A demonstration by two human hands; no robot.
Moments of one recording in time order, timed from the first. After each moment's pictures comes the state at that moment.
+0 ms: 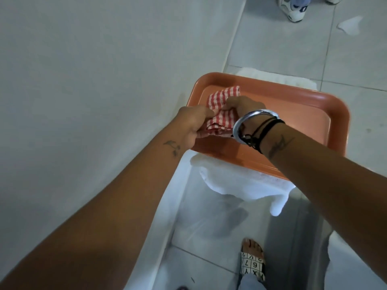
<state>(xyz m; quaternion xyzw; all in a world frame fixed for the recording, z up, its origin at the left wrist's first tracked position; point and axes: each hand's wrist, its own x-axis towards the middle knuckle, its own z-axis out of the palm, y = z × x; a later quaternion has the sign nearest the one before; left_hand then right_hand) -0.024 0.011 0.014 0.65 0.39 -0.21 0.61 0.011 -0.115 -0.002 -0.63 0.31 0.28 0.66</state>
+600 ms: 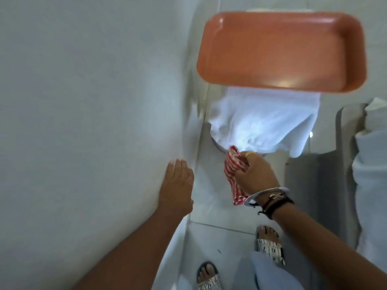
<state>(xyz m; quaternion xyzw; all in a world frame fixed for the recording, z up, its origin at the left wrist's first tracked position) -0.330 0.121 -0.125 0.94 -0.13 -0.27 -0.14 -0.292 -0.082 -0.096 -0.90 0.12 0.21 0.36</state>
